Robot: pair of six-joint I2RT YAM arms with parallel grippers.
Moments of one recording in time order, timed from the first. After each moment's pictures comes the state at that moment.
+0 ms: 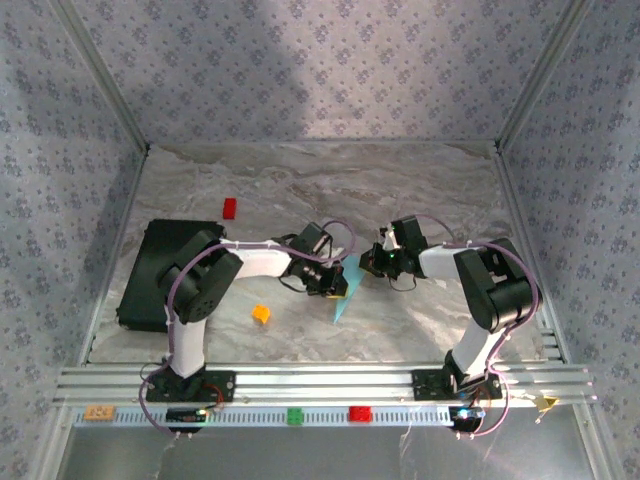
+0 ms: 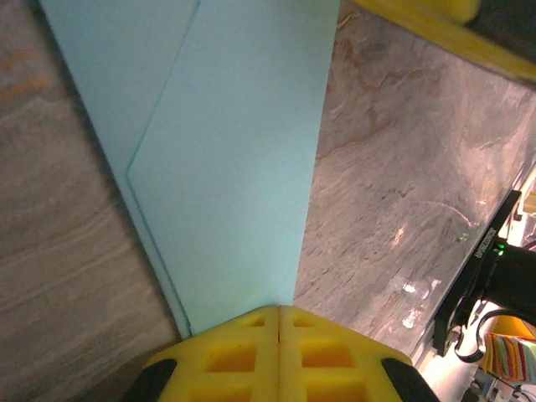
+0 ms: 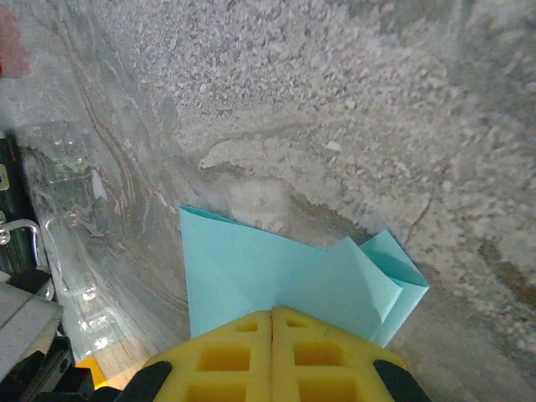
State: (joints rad) left arm -0.80 1.94 1.07 -0.21 0.66 -0.65; right arm 0.34 1.71 0.69 0.07 -0.56 0.72
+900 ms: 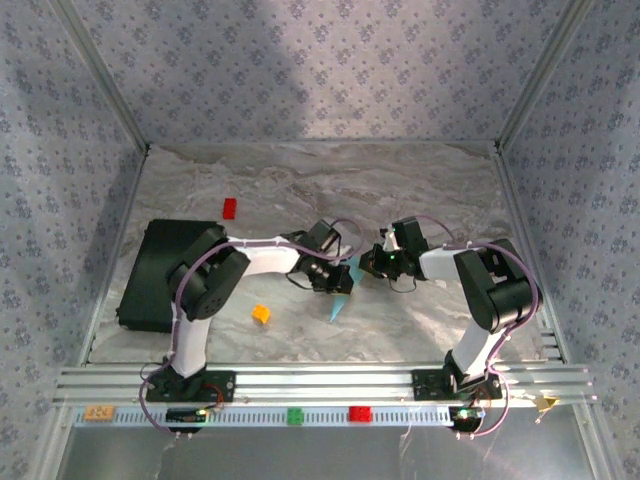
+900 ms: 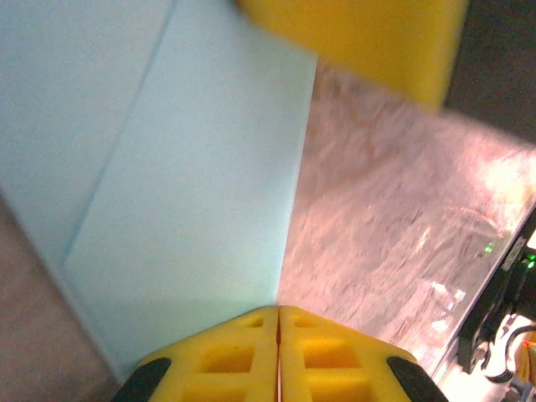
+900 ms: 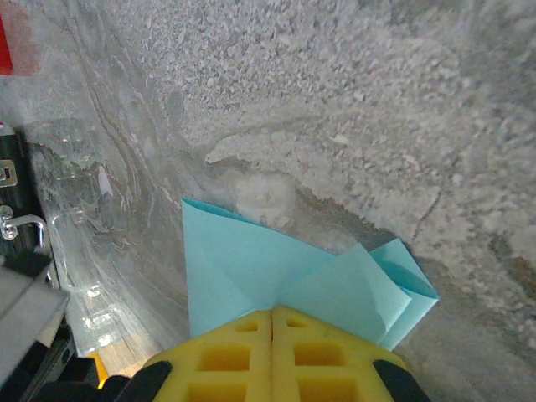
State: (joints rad) left arm -0.83 1.98 1.14 -0.29 0.60 -0.58; right arm 0.34 1.71 0.67 0.11 -0.57 0.73
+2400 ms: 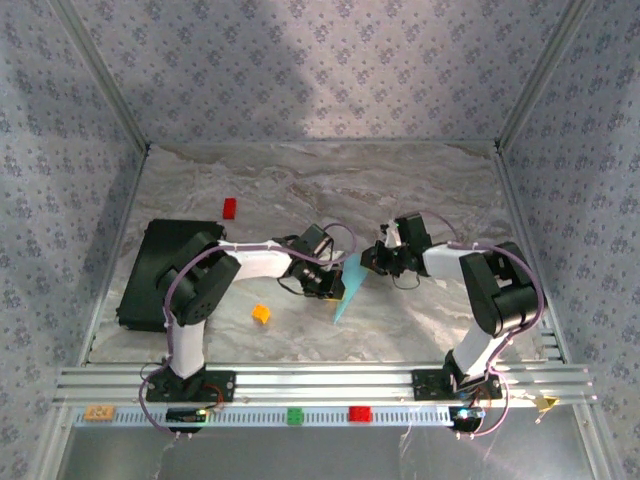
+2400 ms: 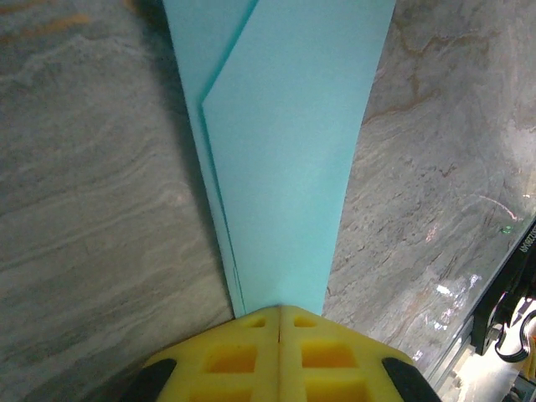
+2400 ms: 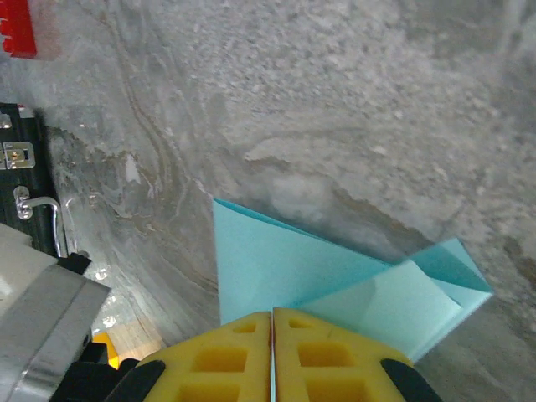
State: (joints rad) left arm -0.82 1.92 1.07 -0.29 0.58 -0.60; right arm 0.32 1.67 0.71 0.03 -0.61 0.64
